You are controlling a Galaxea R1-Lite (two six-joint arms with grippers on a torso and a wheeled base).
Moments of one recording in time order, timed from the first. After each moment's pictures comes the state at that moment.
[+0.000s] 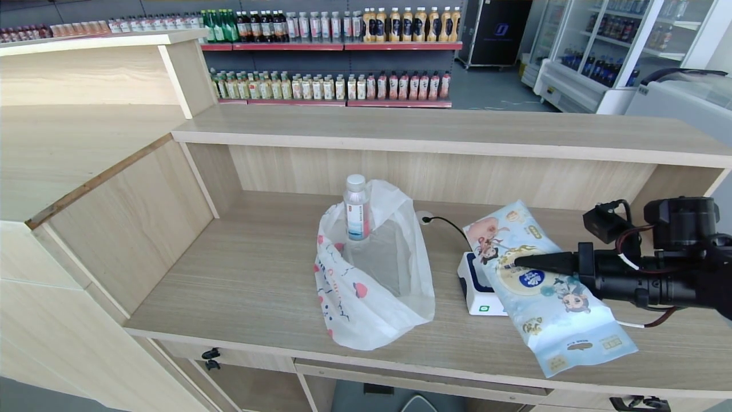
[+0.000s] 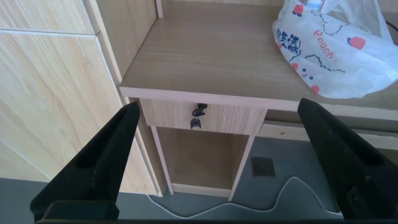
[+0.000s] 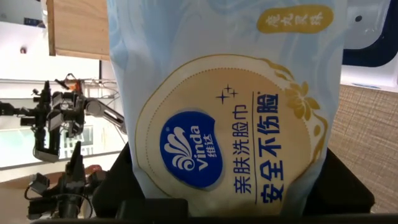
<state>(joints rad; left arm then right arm) 0.00 0.00 0.00 0.00 -0.02 0.00 -0.03 1.73 -0.72 -0.43 0.88 0.48</state>
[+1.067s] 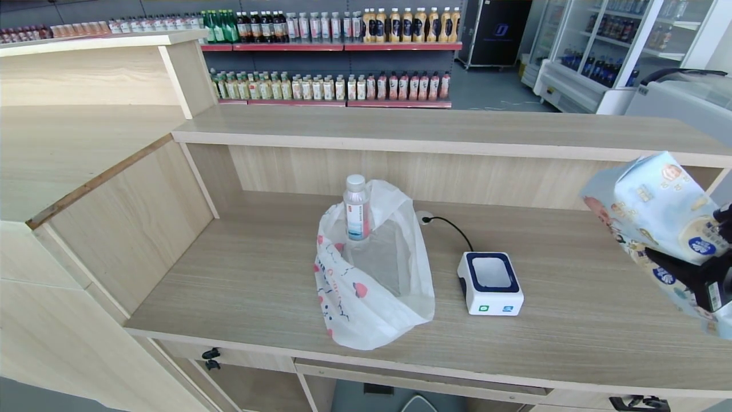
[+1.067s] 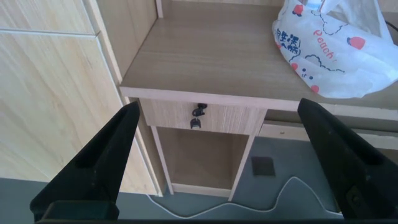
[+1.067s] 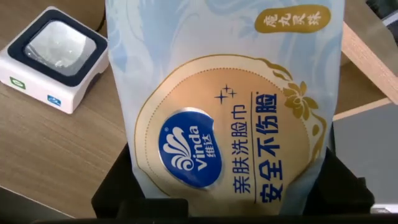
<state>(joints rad) 0.00 0.00 0.00 0.00 -0.02 0.00 -0.24 1.27 -0.46 -0.63 0.30 -0.69</state>
